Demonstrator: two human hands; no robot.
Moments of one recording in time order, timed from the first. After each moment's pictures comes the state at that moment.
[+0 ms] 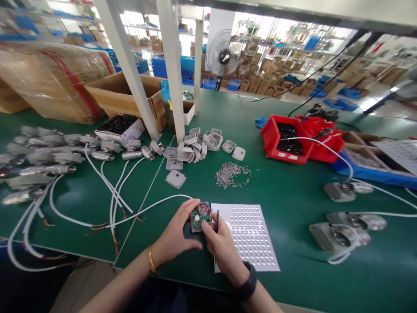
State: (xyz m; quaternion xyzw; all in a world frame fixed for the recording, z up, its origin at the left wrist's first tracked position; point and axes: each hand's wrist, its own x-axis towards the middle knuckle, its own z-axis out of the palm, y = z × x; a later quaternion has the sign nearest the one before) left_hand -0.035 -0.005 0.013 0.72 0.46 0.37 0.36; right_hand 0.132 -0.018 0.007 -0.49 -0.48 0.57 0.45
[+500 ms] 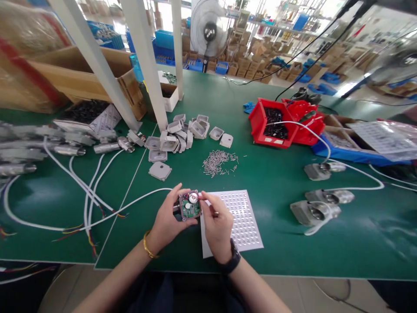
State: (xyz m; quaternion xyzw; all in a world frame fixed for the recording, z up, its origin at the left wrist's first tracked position) left_hand -0.014 0.002 -0.002 0.68 0.52 0.40 0.34; right_hand 0.138 -0.004 0.024 -0.54 -0.58 0.27 0.54
